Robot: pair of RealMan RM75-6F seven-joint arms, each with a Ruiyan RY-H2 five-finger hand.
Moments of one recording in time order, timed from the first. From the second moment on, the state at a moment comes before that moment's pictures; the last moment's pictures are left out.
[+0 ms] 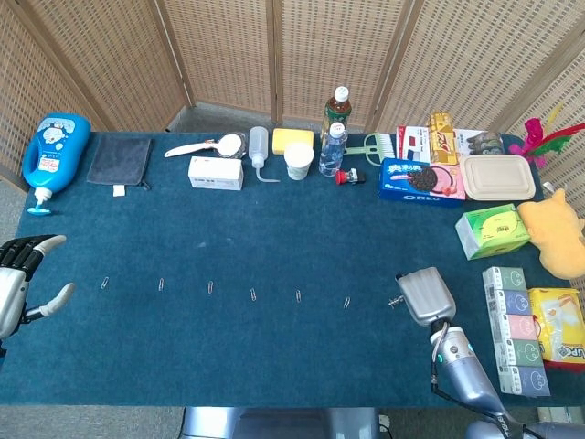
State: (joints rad) left arm -0.16 -1.05 -0.08 -1.67 1.54 1.51 -0.06; right arm 0.61 -1.29 -0.03 -1.87 -0.99 1.23 -0.94
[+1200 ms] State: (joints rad) left arm -0.14 -1.05 -0.08 -1.63 1.53 1.52 -0.09; right arm 0.74 -1.39 0.03 -1.89 -0.92 1.14 -0.96
